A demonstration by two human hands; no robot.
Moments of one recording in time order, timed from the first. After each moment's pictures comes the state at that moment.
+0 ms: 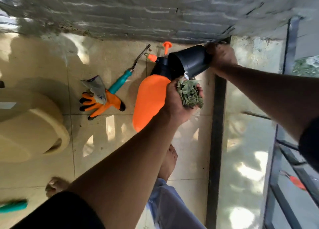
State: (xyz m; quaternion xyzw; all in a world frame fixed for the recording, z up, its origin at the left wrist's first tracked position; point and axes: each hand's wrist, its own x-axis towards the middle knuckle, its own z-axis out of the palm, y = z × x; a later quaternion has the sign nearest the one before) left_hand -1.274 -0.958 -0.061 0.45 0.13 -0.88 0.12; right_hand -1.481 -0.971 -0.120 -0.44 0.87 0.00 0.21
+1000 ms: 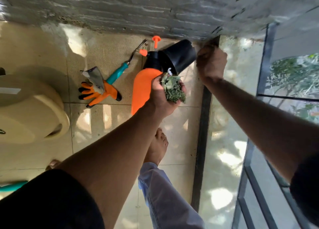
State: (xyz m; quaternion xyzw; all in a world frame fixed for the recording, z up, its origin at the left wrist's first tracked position) left_hand -1.254 -0.967 -0.030 0.46 0.15 -0.86 0.16; right_hand -1.417 -0.957 -0.037 -0.32 0.93 -0.10 0.17
